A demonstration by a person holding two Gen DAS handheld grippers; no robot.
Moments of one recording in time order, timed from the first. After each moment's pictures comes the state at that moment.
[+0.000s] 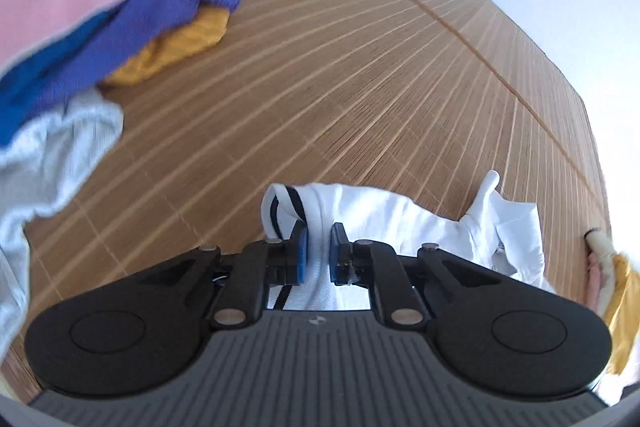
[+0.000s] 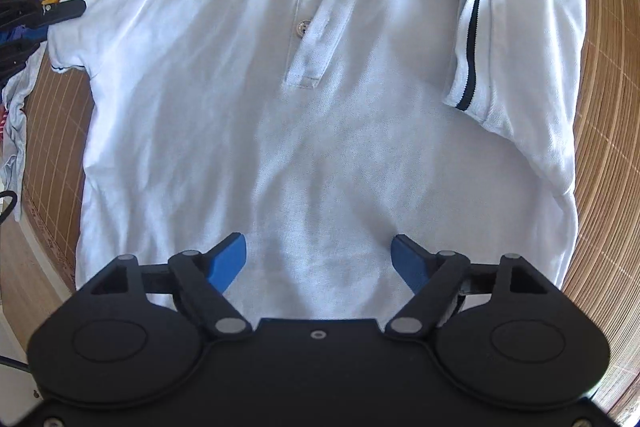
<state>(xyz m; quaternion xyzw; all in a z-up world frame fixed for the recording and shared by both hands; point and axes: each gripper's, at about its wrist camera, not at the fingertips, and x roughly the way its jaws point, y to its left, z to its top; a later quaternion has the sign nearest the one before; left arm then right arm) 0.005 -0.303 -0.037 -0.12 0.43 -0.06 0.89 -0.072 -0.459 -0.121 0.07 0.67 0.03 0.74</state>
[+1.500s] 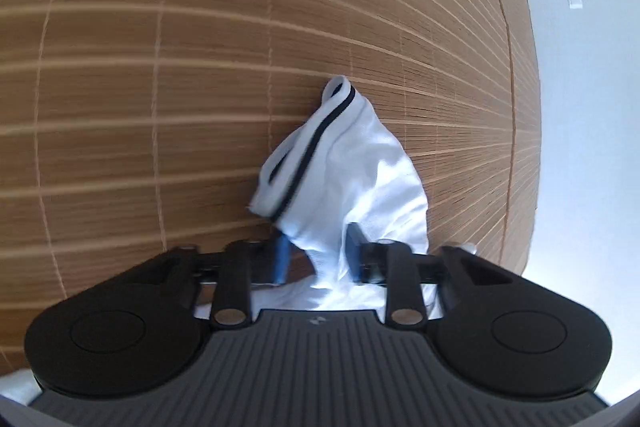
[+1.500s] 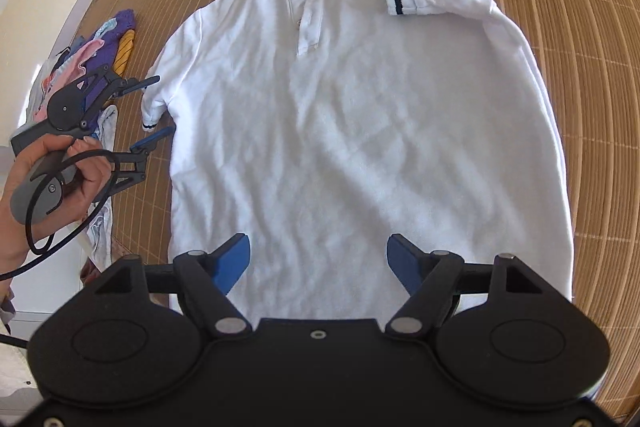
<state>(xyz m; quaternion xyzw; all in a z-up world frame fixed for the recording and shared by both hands) -0.036 -0.255 -0.136 -0.50 0.48 0.06 0.72 -0.198 -0.461 -0.101 0.27 0.56 0.01 0.79</state>
